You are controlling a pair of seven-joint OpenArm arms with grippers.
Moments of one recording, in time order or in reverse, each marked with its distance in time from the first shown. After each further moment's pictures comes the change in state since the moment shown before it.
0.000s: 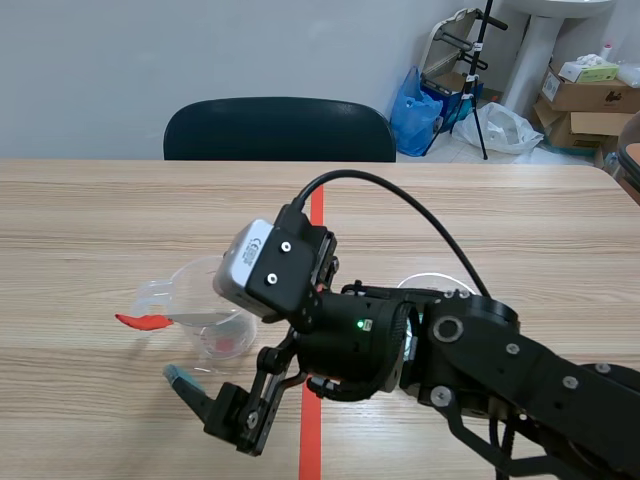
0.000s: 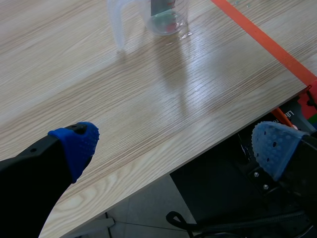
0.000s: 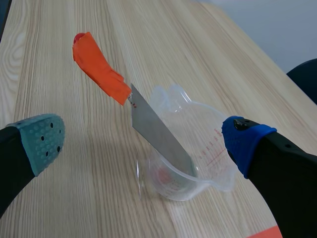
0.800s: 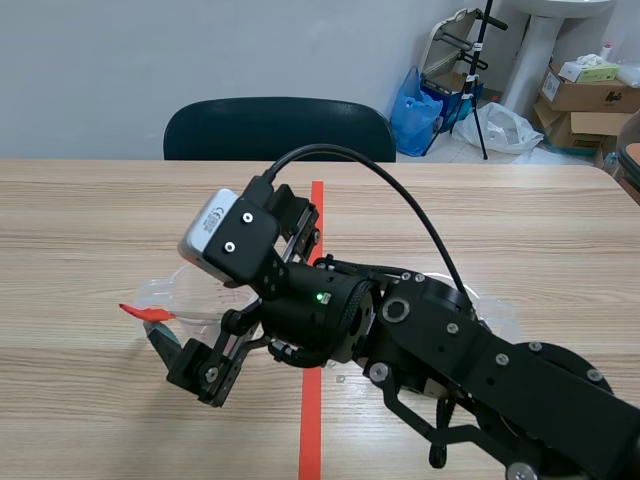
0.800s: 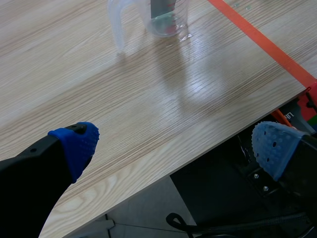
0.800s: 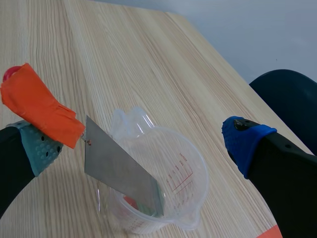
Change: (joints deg) left arm 0.0 0.0 0.0 0.0 0.0 0.0 -0.4; right arm 2.7 -5.8 0.1 -3.4 -2.9 -7.6 -0.5
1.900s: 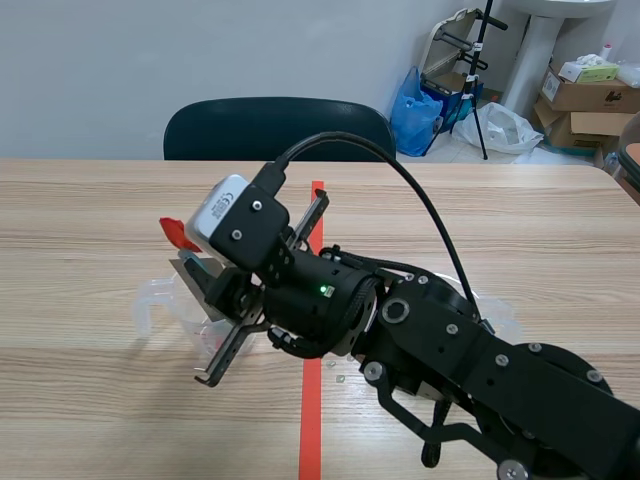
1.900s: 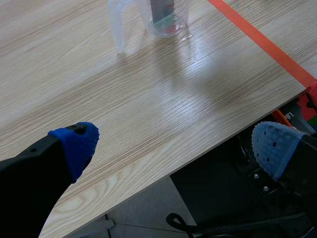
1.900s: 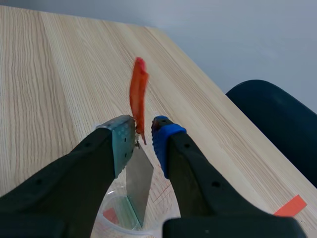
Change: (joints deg) left arm 0.0 0.0 0.0 0.0 0.0 0.0 0.0; right arm 0.0 0.0 0.0 0.0 0.0 -5.3 3.1
